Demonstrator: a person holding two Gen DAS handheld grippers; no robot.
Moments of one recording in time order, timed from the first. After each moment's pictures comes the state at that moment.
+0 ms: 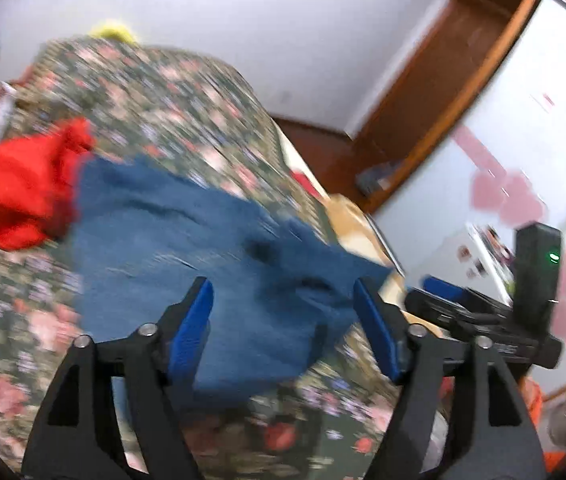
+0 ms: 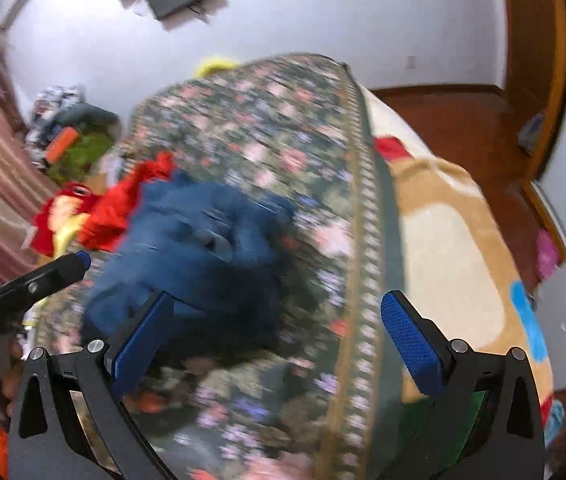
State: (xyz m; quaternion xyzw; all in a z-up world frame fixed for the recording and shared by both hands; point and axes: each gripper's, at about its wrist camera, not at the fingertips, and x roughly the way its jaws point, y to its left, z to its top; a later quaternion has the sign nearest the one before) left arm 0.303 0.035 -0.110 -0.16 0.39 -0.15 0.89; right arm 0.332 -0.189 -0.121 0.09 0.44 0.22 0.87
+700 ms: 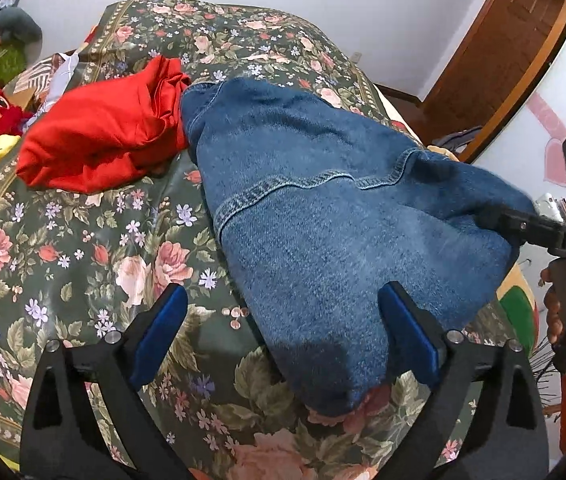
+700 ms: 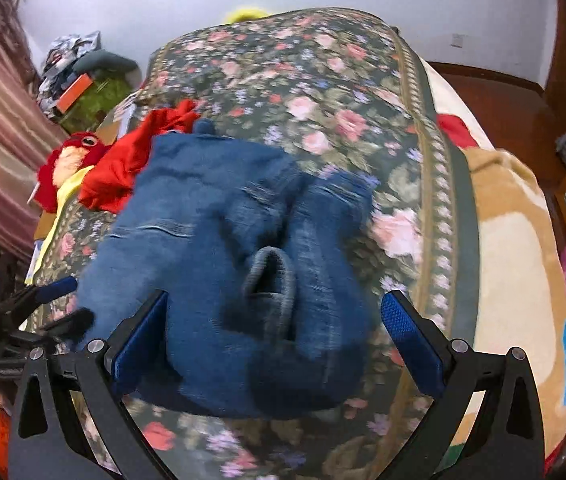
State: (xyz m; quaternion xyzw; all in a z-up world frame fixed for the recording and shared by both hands) left arm 0.293 0.091 -0.194 -0.11 0.48 -0.06 0.87; right arm 0.373 -0.137 -0.169 0.04 0.51 0.26 0.82
